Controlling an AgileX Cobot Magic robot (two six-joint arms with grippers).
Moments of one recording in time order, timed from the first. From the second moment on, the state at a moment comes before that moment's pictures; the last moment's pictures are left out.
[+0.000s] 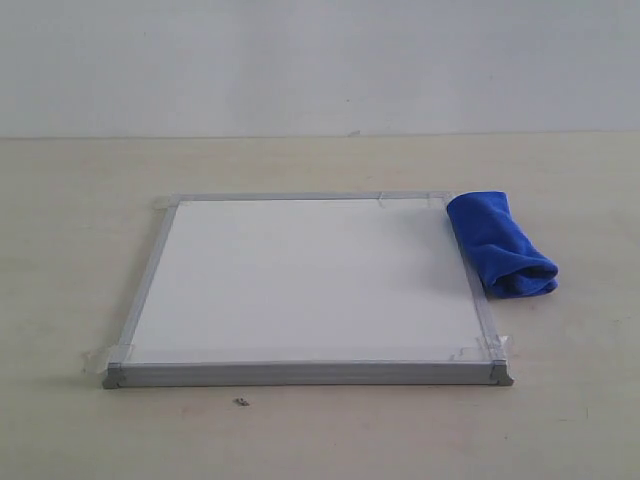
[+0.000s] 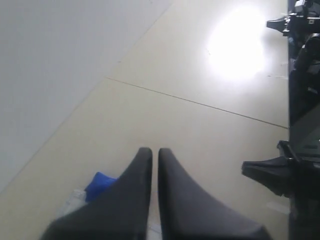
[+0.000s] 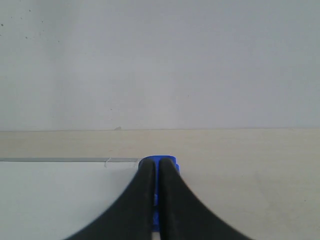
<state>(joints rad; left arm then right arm) -0.60 1.66 -2.27 -0.54 1.22 0.47 0.01 0.01 0.00 0.27 0.06 -0.18</state>
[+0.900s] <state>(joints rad) -0.38 0.57 -0.81 -0.23 0.42 0.33 0.01 0.01 0.00 0.27 0.06 -0.18</state>
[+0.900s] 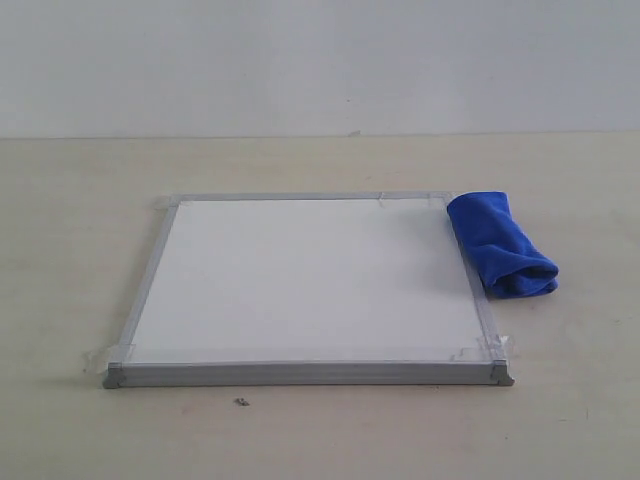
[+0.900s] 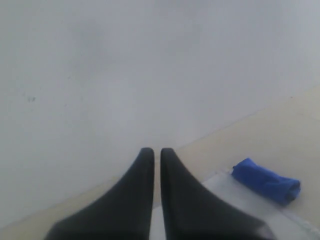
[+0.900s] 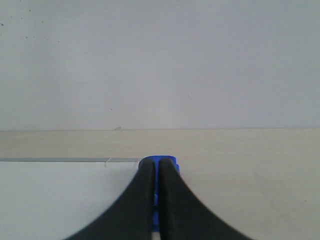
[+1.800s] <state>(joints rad) -0.04 0.00 0.00 -0.33 0.24 0.31 0.01 0.01 0.00 0.27 0.06 -0.18</state>
